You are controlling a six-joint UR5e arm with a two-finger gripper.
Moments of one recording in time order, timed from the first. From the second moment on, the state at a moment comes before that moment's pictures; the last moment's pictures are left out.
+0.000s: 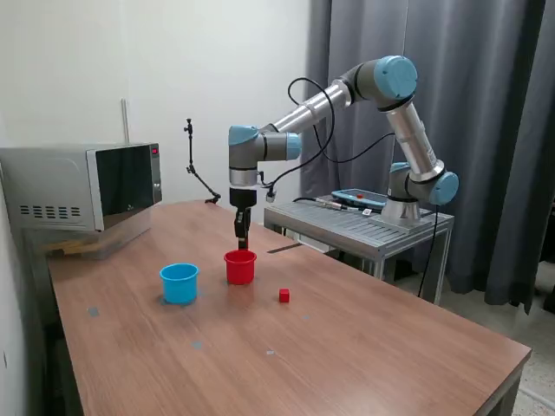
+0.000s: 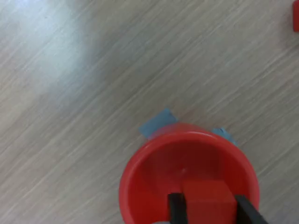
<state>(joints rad) -0.31 -0.93 1.44 -2.08 -1.60 -2.68</state>
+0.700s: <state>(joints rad) -0.23 -0.94 1.44 -2.08 -1.60 -2.59</state>
